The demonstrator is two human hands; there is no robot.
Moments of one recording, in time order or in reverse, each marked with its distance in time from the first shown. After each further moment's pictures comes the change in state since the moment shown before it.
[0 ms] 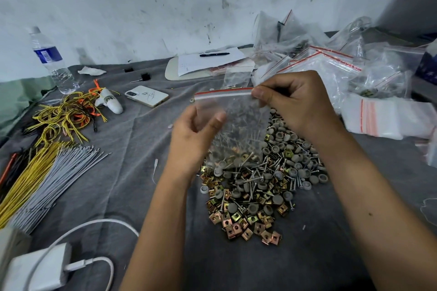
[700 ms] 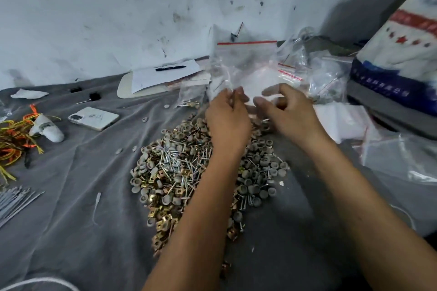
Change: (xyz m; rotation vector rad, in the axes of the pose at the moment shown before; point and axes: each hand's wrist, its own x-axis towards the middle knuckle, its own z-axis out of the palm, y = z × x) left_hand 0.059 0.017 0.180 0.130 0.117 -0.016; right_hand -0.011 0.057 -0.084 -0.120 0.237 0.426
